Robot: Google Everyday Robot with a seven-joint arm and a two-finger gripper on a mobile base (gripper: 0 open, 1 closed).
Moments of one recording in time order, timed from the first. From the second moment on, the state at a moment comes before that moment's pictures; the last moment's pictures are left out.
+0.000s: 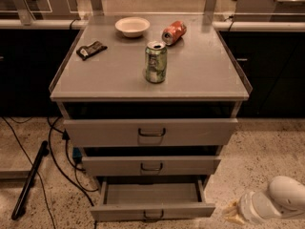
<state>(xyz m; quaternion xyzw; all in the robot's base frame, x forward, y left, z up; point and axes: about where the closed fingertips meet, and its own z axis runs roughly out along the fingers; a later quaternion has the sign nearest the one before) 0.385 -0.300 0.397 -0.54 0.80 0.17 0.17</state>
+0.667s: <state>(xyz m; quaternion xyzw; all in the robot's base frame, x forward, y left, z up) 0.389 -0.275 0.285 -0.54 0.79 0.20 0.24</state>
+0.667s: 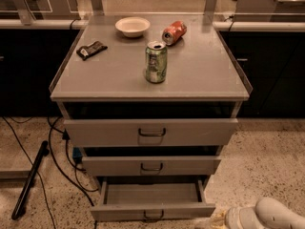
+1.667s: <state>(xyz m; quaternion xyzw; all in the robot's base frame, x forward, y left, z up) 0.385 -0.260 0.241 -0.54 0.78 0.21 0.25</state>
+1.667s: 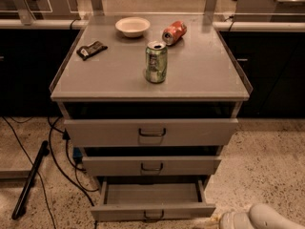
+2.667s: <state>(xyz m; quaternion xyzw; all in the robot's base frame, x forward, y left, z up) 0.408 -0.211 0.167 -0.57 0.72 0.18 0.36</state>
